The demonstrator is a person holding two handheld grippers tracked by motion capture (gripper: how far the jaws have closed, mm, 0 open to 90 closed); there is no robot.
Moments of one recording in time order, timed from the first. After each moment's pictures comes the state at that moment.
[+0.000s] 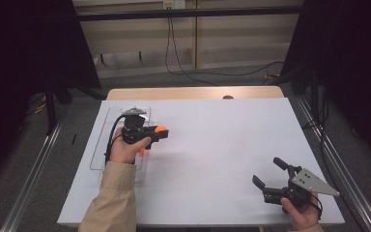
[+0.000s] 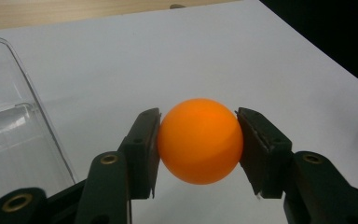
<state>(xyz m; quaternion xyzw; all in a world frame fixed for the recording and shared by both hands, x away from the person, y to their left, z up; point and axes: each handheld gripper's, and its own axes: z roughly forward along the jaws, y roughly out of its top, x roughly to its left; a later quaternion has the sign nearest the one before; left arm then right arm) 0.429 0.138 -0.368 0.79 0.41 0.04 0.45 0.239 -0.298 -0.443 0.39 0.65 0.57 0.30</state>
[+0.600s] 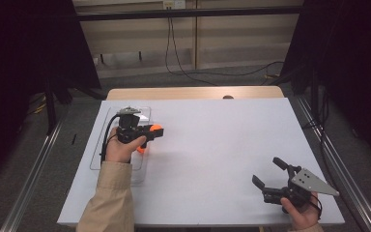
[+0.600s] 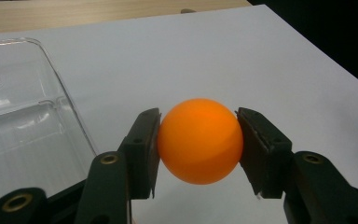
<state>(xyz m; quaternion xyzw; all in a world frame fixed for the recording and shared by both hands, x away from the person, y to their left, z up) 0.431 0.152 -0.367 0.78 0.42 0.05 0.45 0.240 -0.297 -0.443 0.39 0.65 0.57 0.30</state>
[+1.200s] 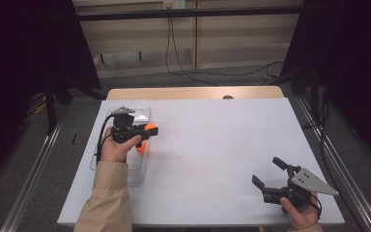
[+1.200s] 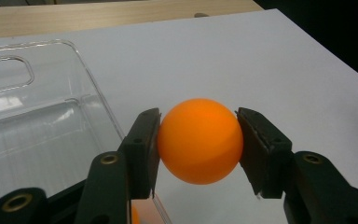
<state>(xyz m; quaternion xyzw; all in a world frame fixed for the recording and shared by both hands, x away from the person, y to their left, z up) 0.432 0.165 -0.367 0.78 0.43 0.07 0.45 0.240 -0.297 -0.443 0.39 0.66 0.57 0.30</state>
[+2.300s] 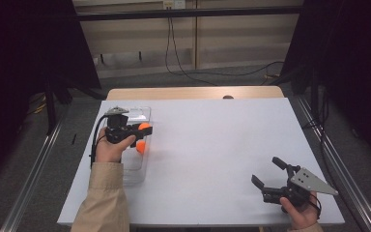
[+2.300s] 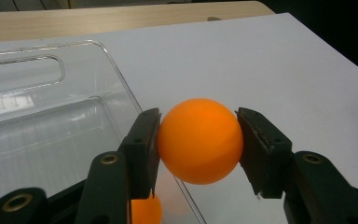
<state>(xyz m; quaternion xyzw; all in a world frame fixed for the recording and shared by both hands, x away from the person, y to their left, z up) 0.431 0.180 -0.365 0.77 0.44 0.08 0.45 0.241 -0.296 -0.443 0.39 0.66 0.57 0.29</state>
